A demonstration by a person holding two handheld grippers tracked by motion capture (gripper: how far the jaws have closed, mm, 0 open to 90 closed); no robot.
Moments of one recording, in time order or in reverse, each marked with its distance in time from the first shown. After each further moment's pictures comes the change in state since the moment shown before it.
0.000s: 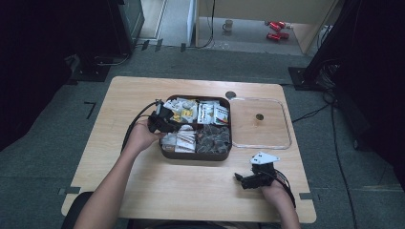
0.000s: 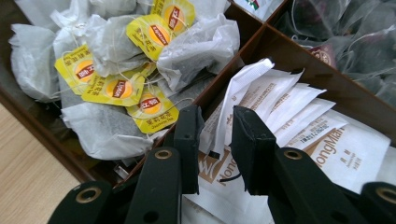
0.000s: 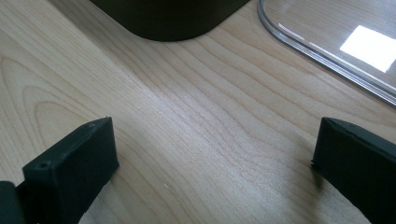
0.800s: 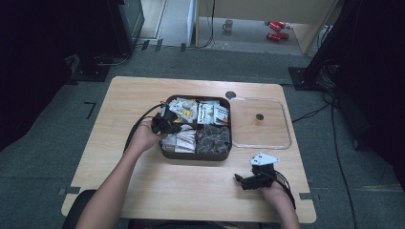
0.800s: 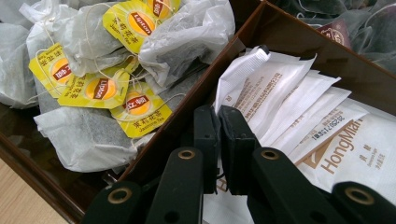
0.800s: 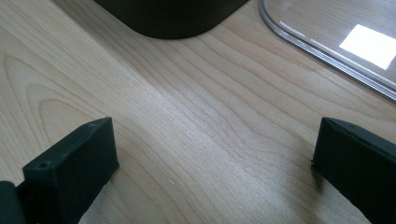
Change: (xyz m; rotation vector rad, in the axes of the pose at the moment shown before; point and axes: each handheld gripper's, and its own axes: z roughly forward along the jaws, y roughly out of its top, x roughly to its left) left arm -0.005 0.001 0.012 0.051 0.018 0.059; right arm 0.003 -0.002 -0.001 -0.001 -0.005 0.005
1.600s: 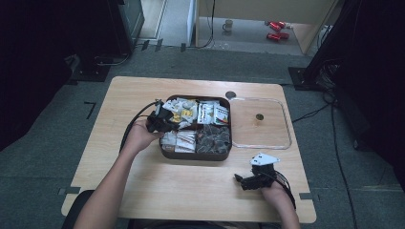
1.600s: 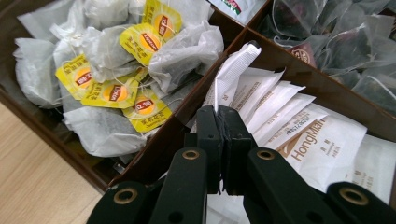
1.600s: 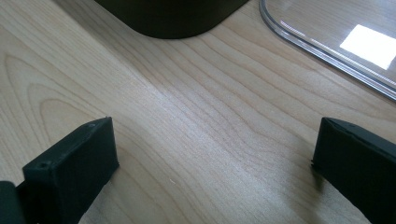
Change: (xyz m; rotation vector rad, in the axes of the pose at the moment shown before) left arm 0.001 -0.002 -0.027 -0.072 -0.020 -0.025; right arm 0.000 0.000 0.000 0.000 0.000 0.001
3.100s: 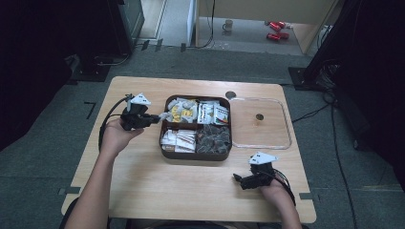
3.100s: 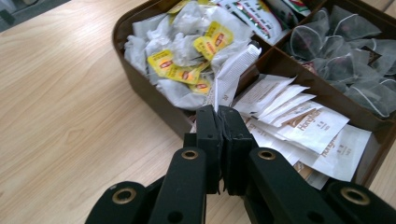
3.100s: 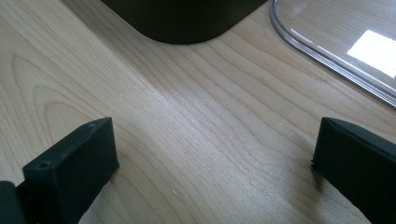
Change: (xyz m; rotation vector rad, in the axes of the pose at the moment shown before) left arm 0.022 -0.031 -0.069 -0.137 0.069 -0.121; right arm -0.001 0.004 0.004 0.002 0.030 -0.029
